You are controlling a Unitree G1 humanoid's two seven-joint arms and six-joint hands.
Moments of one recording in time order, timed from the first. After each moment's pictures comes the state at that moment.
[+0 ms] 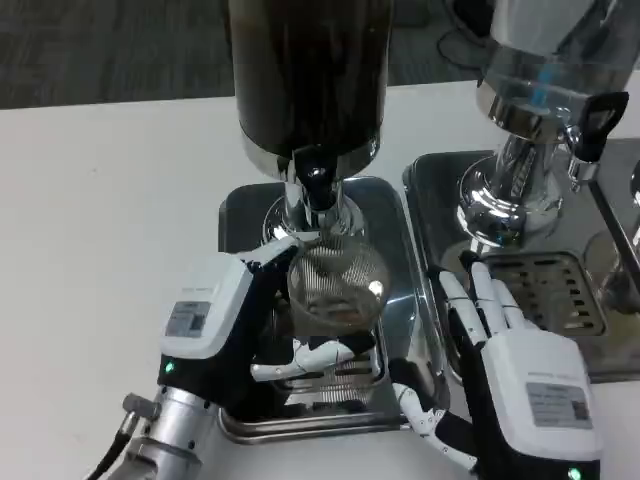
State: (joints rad) left arm -0.32 0.32 -0.44 0.93 0.80 -0.71 0.86; right arm 0.36 -0.19 0.45 -0.17 -1.08 0.15 -0.49
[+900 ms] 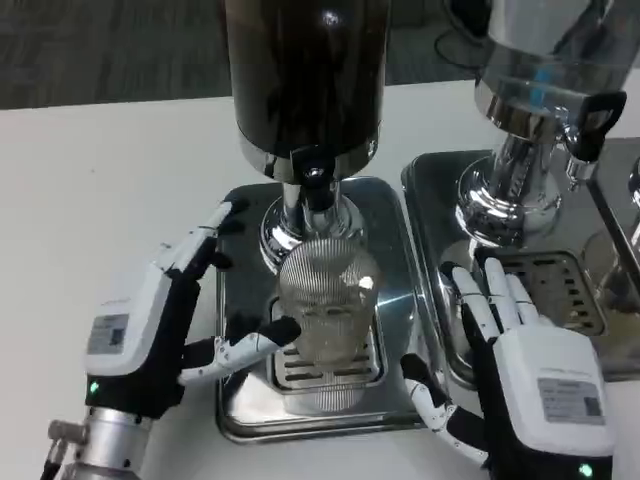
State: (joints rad) left arm -0.17 0.43 -0.34 0.77 0.71 -0.71 0.86; right arm 0.35 -0.20 0.44 -0.17 -1.09 0.16 -0.49
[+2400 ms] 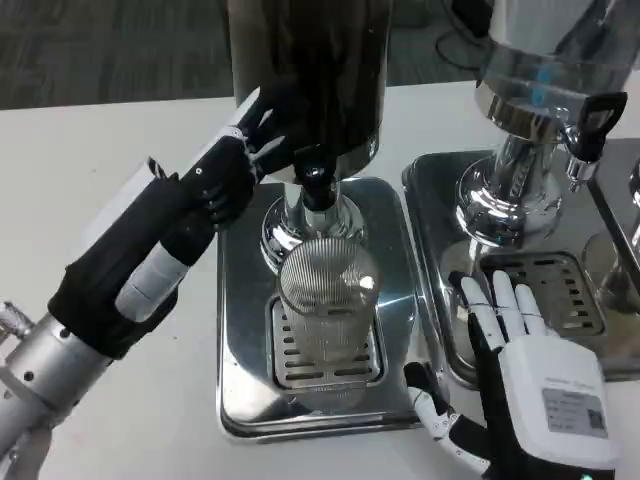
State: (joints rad) left arm -0.05 0.46 -0.03 0.05 -0.42 -0.53 -0.62; right arm 0.39 -0.17 0.44 -0.20 -1.09 0.20 -0.47
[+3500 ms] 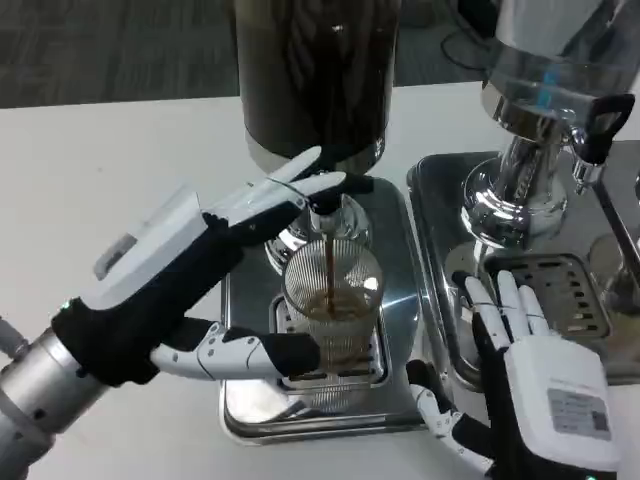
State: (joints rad) left arm 0.00 0.51 0.02 0.01 0.12 -0.82 -0.43; right arm 0.39 -0.17 0.43 -0.20 -1.02 0.18 -0.47
